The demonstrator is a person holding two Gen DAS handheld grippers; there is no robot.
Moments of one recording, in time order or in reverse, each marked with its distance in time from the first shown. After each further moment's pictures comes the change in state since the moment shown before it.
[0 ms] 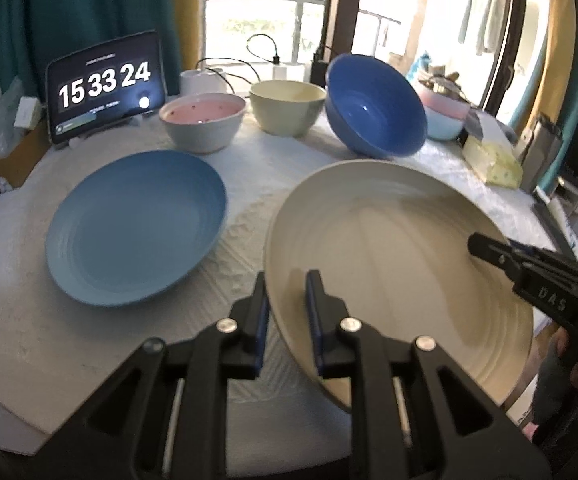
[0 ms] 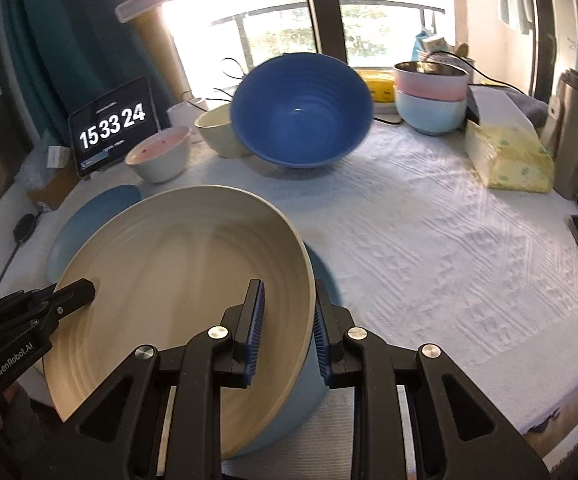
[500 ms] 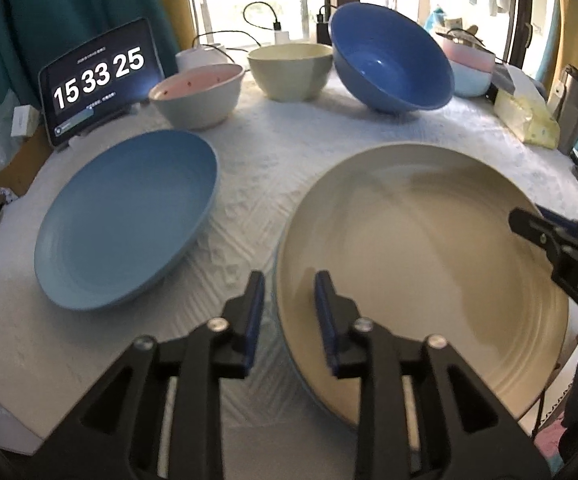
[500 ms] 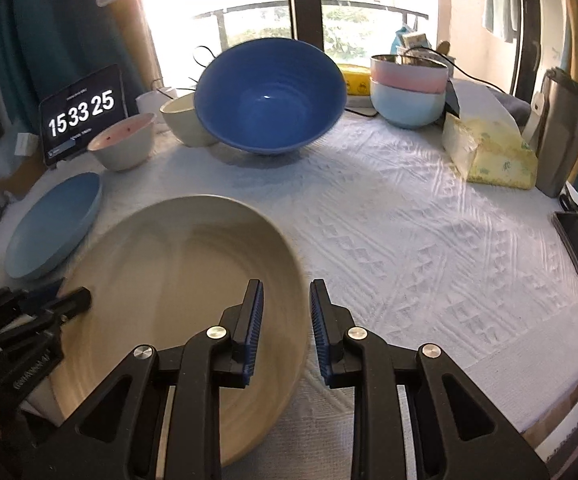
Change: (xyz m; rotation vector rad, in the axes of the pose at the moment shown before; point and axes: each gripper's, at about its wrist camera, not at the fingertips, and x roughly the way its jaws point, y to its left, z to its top) left arm 0.045 -0.013 -0.008 0.060 0.074 0.115; right arm 0.022 -0.008 -0.010 -0.025 0.001 -0.118
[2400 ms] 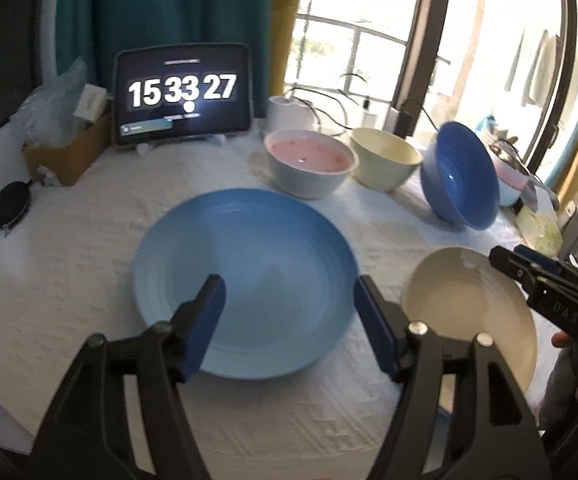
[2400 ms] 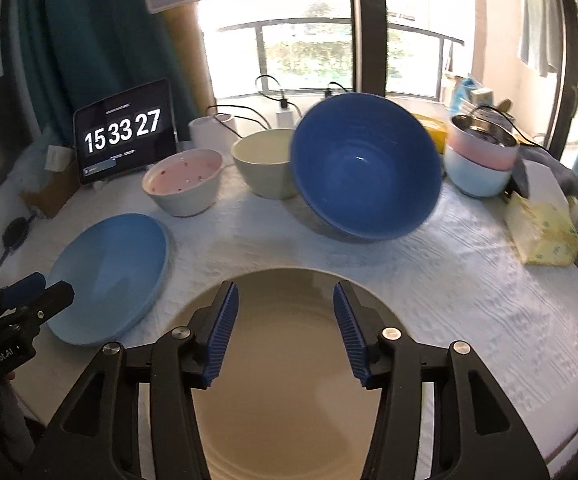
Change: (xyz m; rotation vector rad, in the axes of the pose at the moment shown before) left arm -0.046 0.133 0.030 -0.235 -0.149 -0.030; right arm 0.003 0.085 0.067 -0.083 -0.055 0.087
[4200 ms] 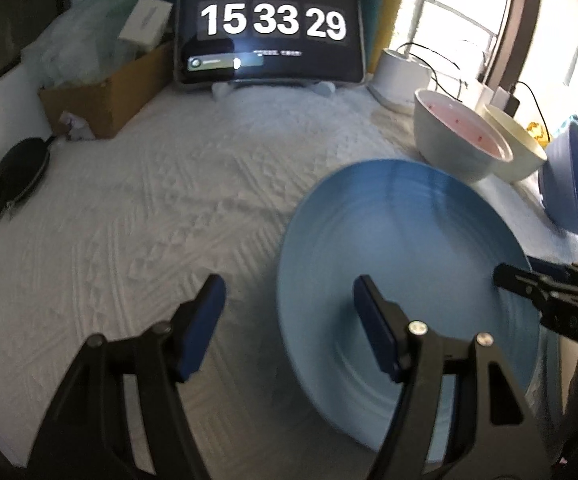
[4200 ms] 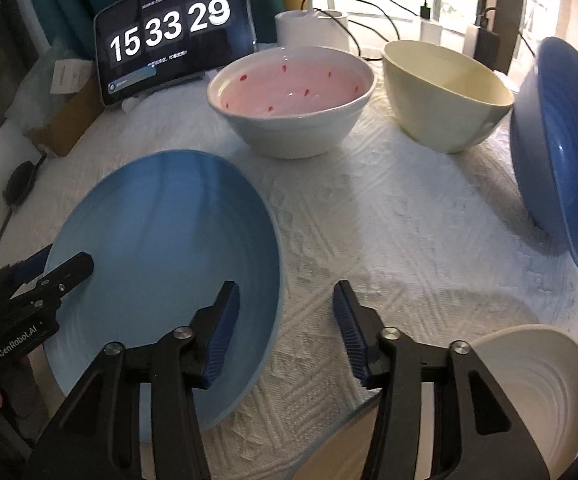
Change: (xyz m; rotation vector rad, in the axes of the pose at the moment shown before) left arm 0.089 0.105 0.009 -0.050 0.151 0.136; right arm 0.131 0.106 0.020 -0.101 0.315 0.162
